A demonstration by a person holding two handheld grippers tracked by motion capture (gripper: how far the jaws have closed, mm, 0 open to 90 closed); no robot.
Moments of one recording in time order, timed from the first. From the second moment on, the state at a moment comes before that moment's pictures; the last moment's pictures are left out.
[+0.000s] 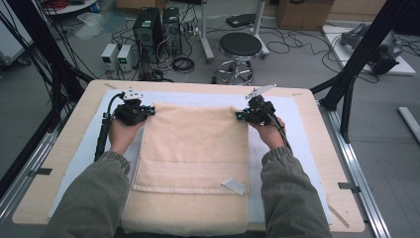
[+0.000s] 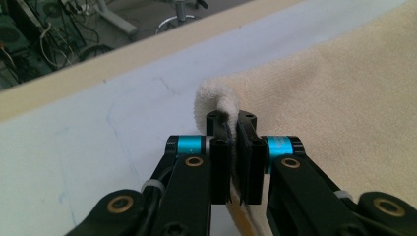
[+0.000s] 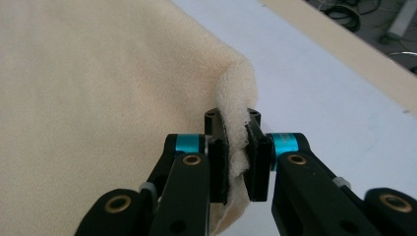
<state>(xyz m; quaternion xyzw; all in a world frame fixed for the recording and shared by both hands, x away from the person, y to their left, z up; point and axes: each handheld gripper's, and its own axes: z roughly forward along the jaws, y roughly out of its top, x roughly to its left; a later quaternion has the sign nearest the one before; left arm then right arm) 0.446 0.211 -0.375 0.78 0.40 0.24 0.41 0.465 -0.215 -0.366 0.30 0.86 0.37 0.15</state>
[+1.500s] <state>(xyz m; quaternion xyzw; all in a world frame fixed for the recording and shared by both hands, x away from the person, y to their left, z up) 0.290 0.219 -0.432 0.88 0.20 0.14 0.41 0.304 -0.219 -0.430 0.19 0.90 0.39 0.06</state>
